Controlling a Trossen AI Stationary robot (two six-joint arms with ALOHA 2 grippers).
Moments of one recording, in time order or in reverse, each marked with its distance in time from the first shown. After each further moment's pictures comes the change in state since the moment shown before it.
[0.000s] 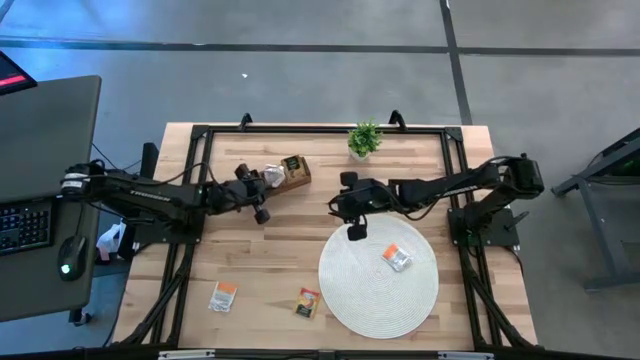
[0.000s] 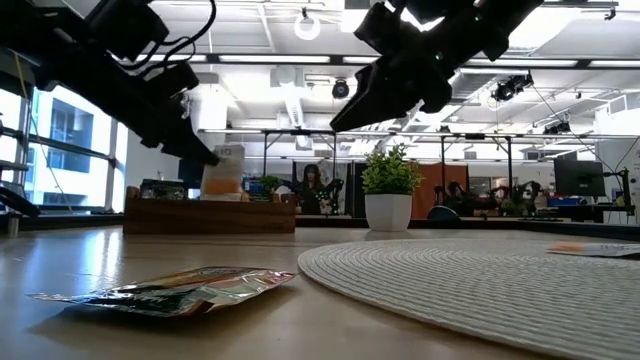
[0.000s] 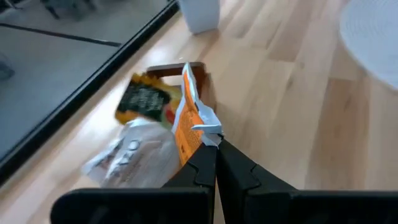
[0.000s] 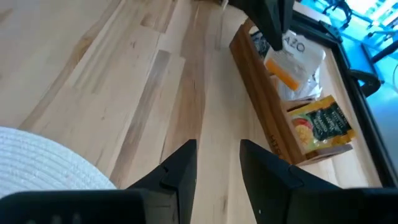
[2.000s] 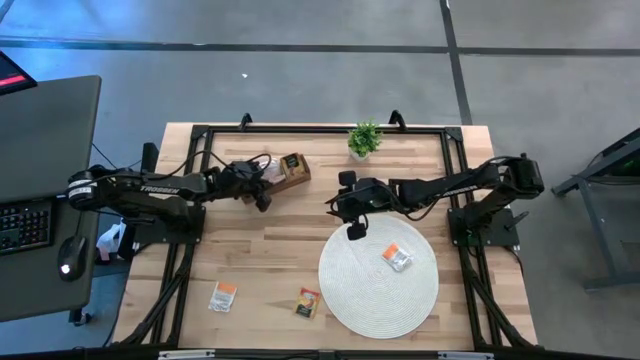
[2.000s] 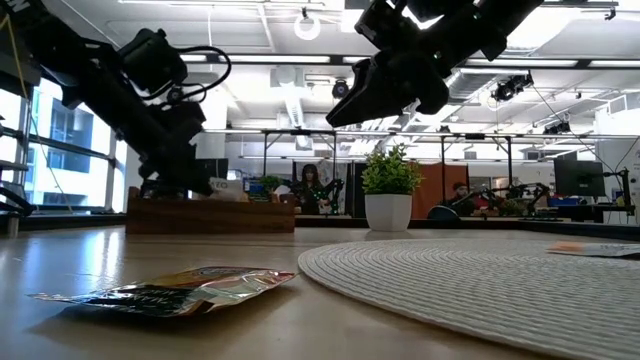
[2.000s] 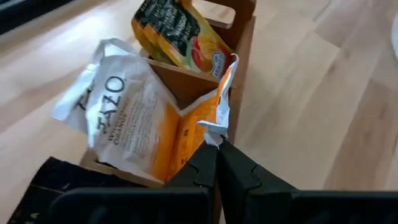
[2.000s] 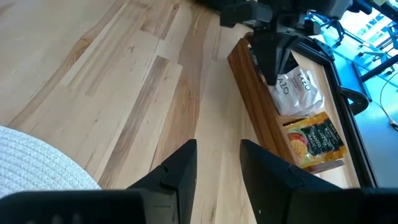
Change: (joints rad) left arm 0.288 0.094 0.016 -0.072 0.305 -0.250; right arm 0.000 0.000 0.000 0.036 0.000 -0.078
